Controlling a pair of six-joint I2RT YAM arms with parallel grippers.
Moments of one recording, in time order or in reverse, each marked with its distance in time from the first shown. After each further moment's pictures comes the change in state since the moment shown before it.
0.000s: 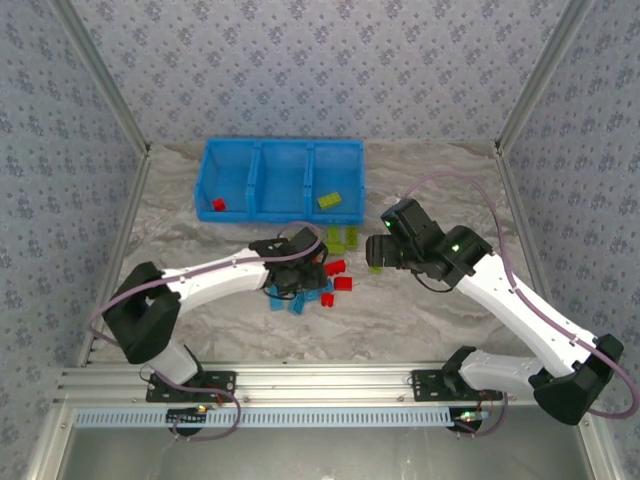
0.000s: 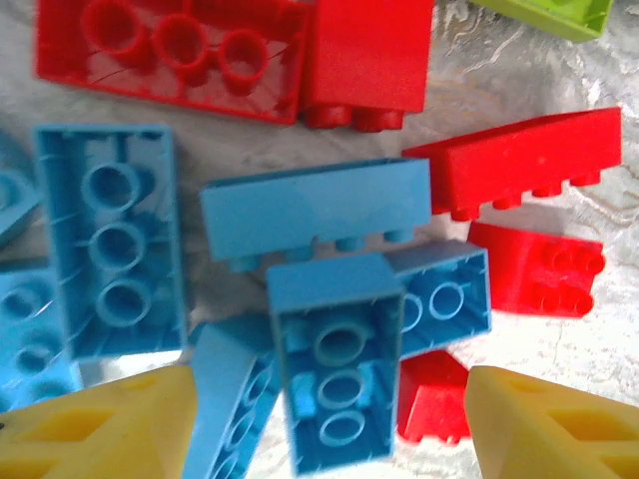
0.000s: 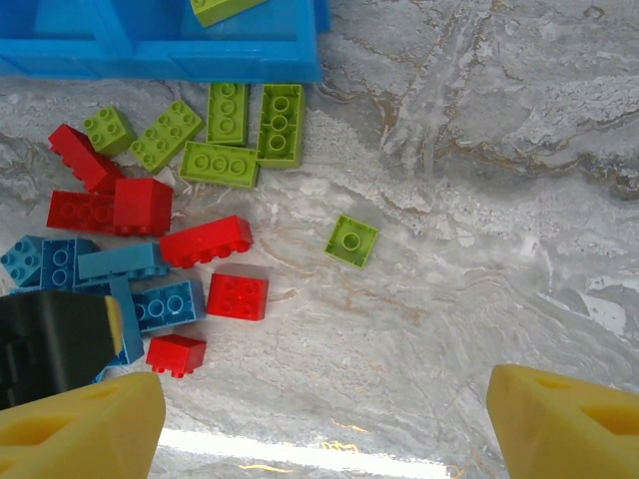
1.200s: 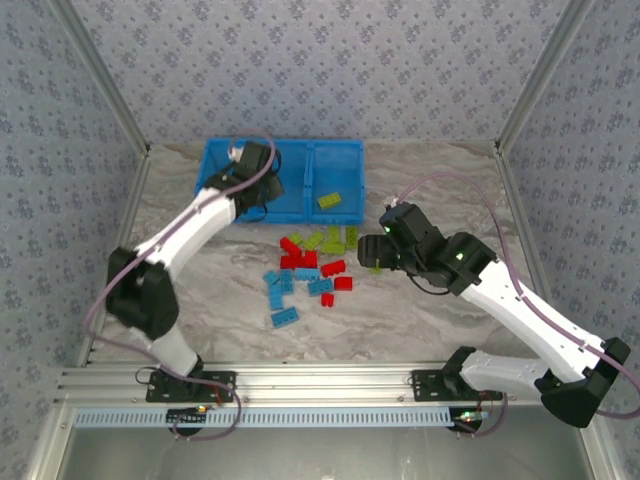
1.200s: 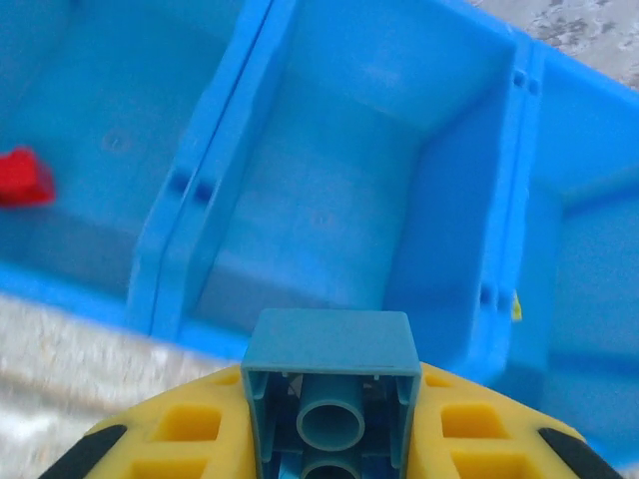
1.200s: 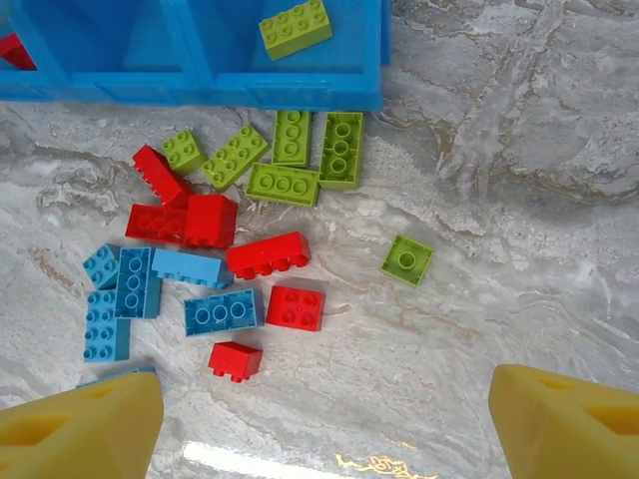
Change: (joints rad) left arm 0.439 0.157 0.504 0.009 -0.162 0.323; right arm 0.076 -0.038 0.000 0.063 -0.001 0.037
